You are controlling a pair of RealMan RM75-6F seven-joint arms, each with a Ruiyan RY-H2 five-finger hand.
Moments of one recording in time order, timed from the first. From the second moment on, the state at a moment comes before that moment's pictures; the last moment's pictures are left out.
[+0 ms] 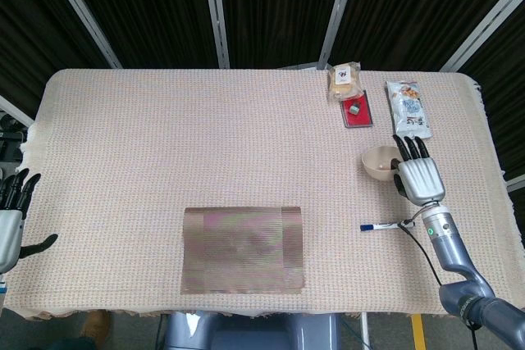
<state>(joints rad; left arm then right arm) -0.11 -1.04 -0.07 -1.84 1.38 1.48 0.29 0.52 -1.51 0.13 -0.95 -1.38 1.07 -0.07</state>
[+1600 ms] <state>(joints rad) -0.37 -1.20 0.12 -1.70 1.94 1.17 0.15 0.12 -1.17 0.07 -1.65 -1.57 1.67 -0.12</state>
